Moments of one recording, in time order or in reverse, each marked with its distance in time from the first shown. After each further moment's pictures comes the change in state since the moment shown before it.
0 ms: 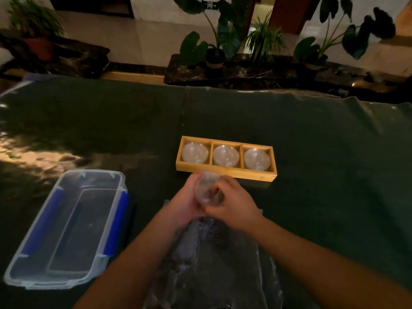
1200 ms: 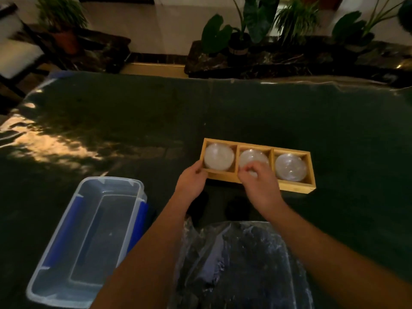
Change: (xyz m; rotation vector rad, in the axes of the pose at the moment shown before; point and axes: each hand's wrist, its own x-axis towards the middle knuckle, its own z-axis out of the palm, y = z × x) left_hand 0.069 0.056 -0.058 0.935 0.554 0.259; right_hand 0.085 0.003 -0.004 0.379 0.248 0.347
